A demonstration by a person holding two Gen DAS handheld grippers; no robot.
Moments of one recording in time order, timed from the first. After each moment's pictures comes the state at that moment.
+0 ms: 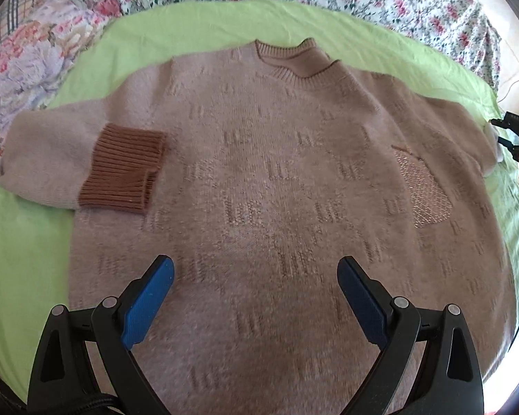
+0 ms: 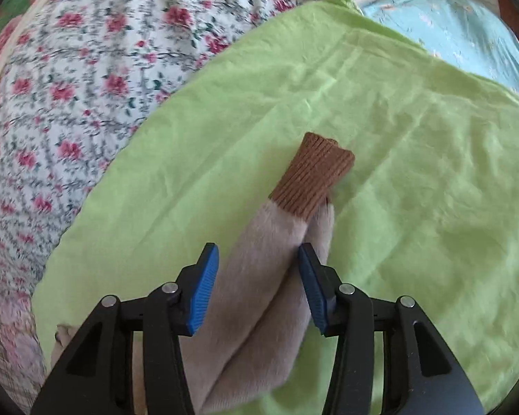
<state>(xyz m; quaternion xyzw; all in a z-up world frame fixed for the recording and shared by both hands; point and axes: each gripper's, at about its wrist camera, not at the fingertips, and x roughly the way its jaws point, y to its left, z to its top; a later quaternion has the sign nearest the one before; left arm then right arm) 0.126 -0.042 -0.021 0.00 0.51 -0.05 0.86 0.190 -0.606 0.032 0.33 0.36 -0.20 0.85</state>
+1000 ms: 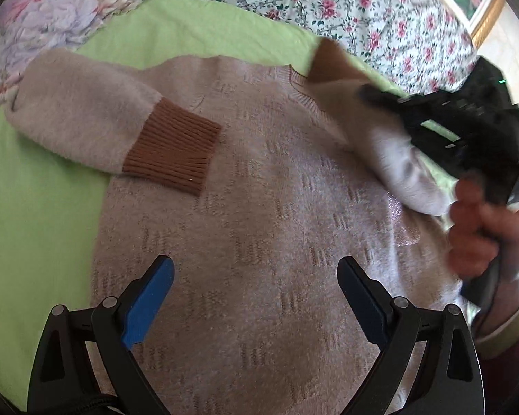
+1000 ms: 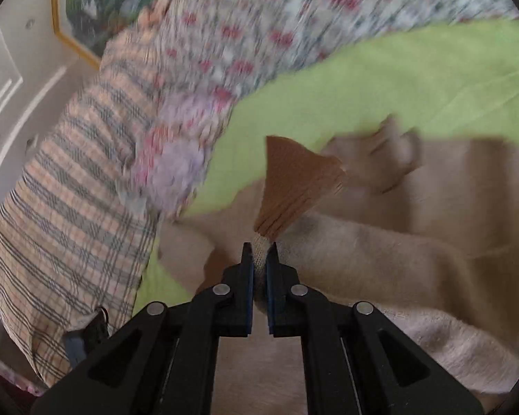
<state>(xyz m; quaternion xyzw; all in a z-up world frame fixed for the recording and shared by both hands) 0.104 0.041 -0.012 -0.15 0.49 -0.10 0.86 0.235 -0.121 0.024 0.22 0.45 0.29 0.81</state>
